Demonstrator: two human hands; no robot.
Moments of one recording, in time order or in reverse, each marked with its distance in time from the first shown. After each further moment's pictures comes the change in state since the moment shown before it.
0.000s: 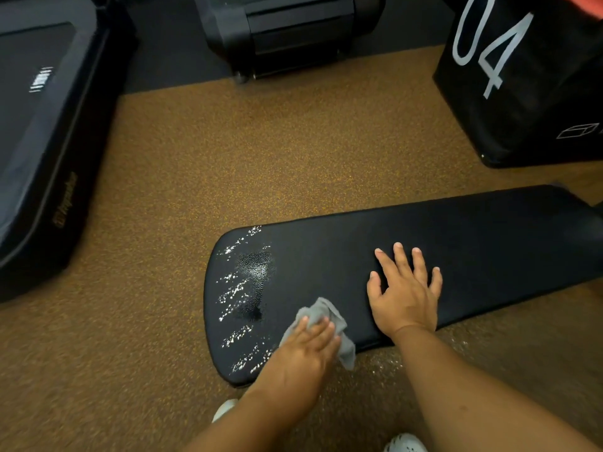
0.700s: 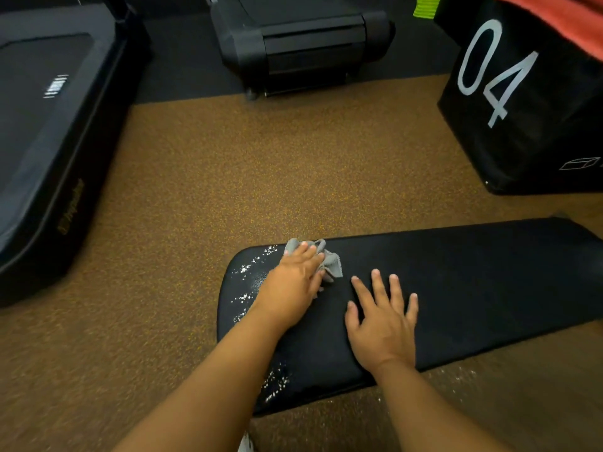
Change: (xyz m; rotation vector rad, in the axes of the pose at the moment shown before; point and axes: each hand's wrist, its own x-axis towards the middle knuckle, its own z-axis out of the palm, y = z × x) left_hand 0.078 -0.101 -0.057 -0.347 0.244 -0.375; right_hand -0.015 -0.055 0.016 -0.039 -0.001 -0.103
